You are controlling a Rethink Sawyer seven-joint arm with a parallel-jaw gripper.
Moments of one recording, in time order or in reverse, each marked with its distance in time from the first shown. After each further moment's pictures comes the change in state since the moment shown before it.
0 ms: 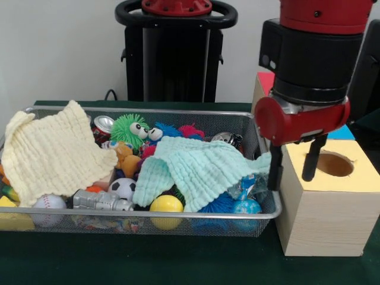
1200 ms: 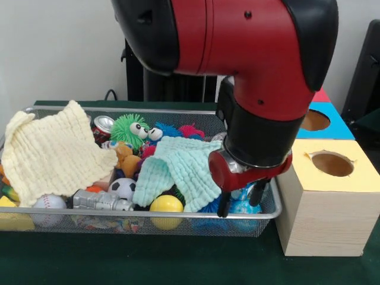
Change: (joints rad) arm -0.014 0.181 0.005 -0.163 -0.078 0.220 -0.059
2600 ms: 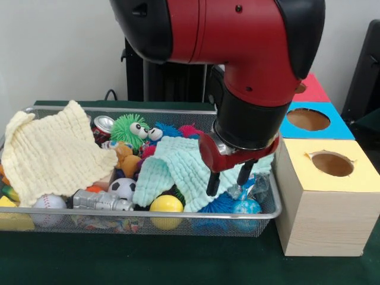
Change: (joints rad) arm -0.027 -0.066 -0.008 0.120 -0.006 0.007 0.000
